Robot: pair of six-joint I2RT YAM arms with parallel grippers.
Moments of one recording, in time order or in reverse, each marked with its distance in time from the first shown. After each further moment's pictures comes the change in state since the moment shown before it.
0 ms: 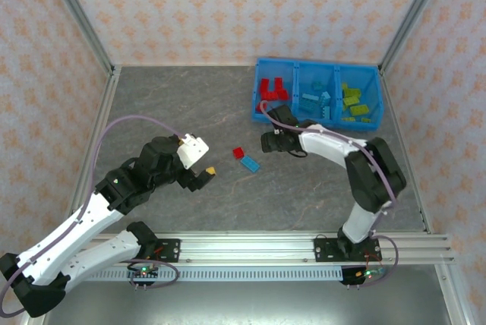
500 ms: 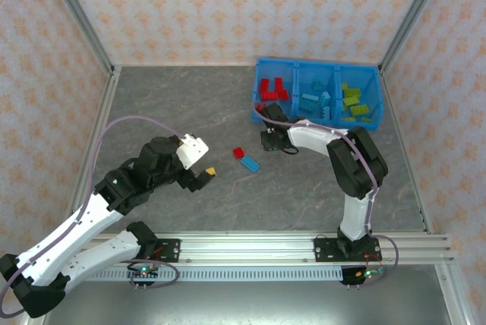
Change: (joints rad) left arm 0.001 -0.005 0.000 0.000 0.009 0.000; right arm 0.014 0.118 0.064 0.014 0.020 0.002
